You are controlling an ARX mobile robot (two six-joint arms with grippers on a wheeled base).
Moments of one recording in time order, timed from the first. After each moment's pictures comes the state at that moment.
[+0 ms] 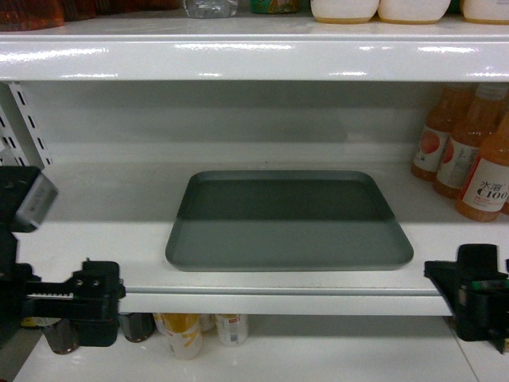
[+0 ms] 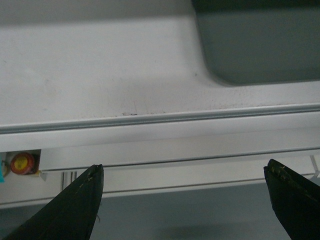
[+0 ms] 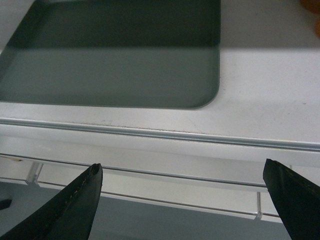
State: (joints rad) left arm -0.20 1.66 0.45 0.53 -0.11 -0.10; right arm 0.17 1.61 0.44 0.59 -0.09 0.13
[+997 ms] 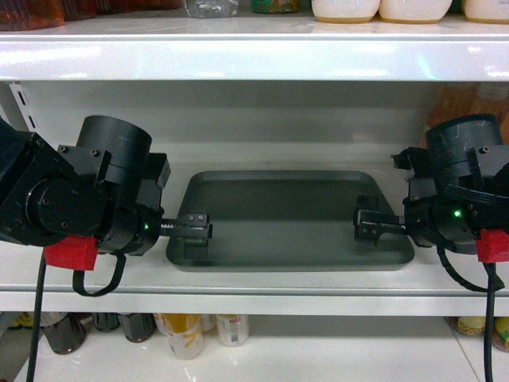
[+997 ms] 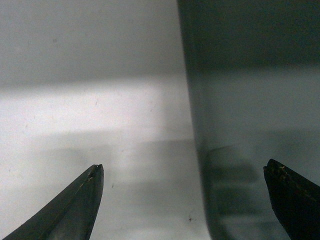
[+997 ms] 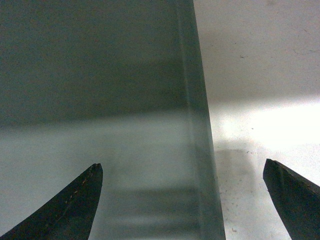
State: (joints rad) left arm -0.23 2.25 1.16 0.29 -0.15 -0.12; right arm 0.14 2.34 1.27 0.30 0.03 0.24
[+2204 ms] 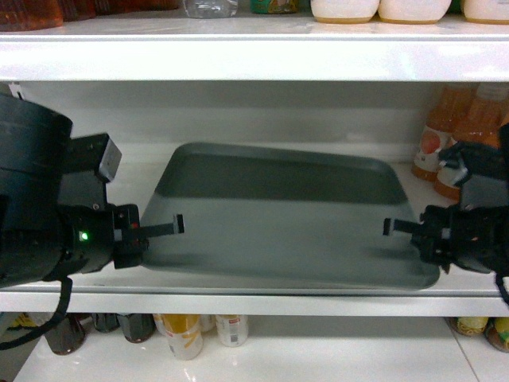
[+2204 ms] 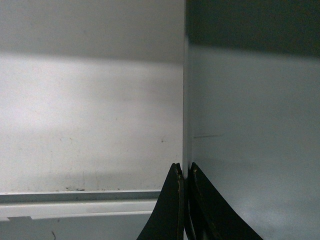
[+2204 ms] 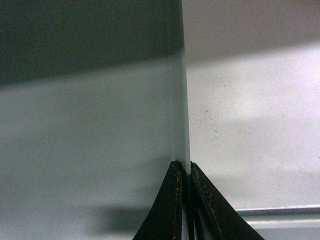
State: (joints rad) left arm -0.23 1.90 0.76 0.48 -0.09 -0.26; right arm 0.14 2.03 0.87 0.46 -0.01 0.29
